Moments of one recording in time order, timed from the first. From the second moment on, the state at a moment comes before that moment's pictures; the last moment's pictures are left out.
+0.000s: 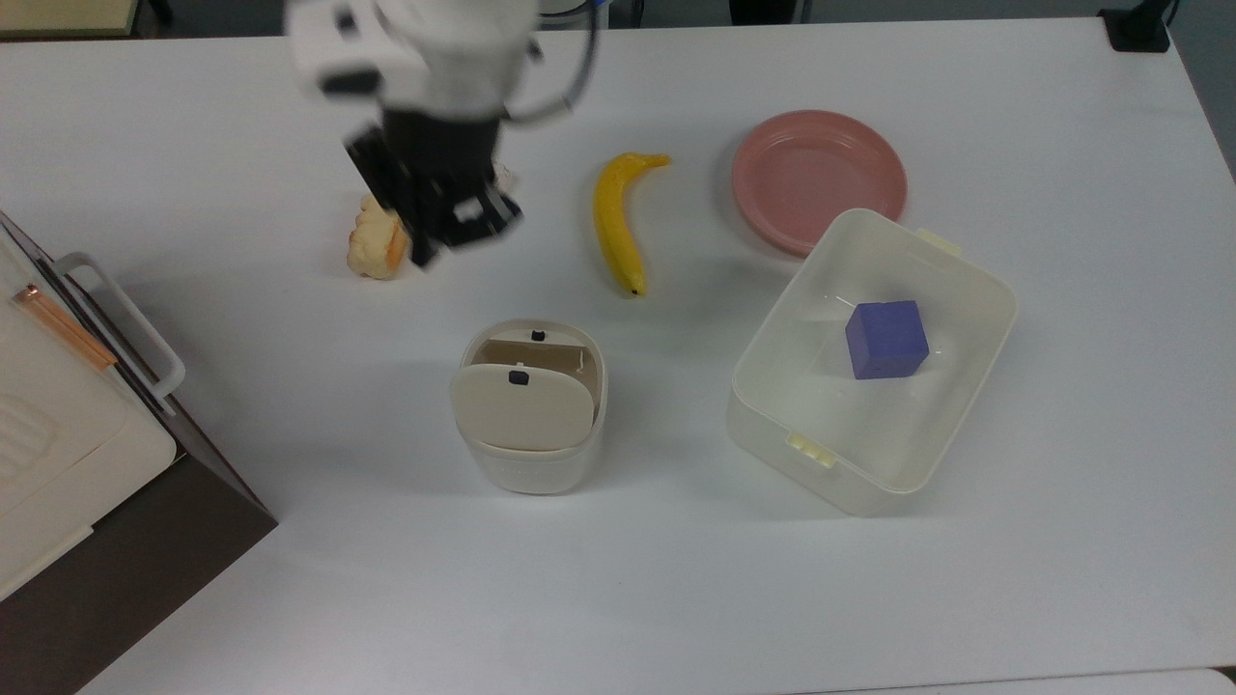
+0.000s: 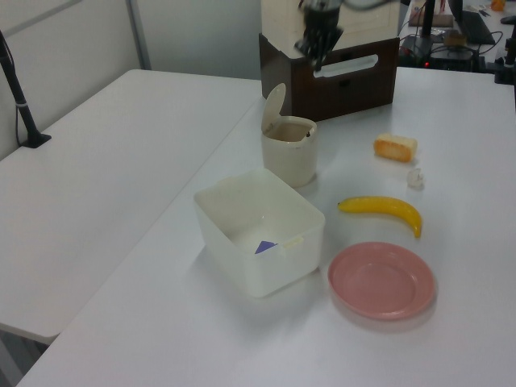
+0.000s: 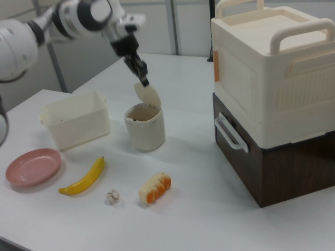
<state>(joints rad) -0.06 0.41 0.09 -1.17 -0.28 1.76 0.57</state>
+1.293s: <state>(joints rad) -0.28 -0.05 0.08 -1.57 -0.02 1.61 0.12</state>
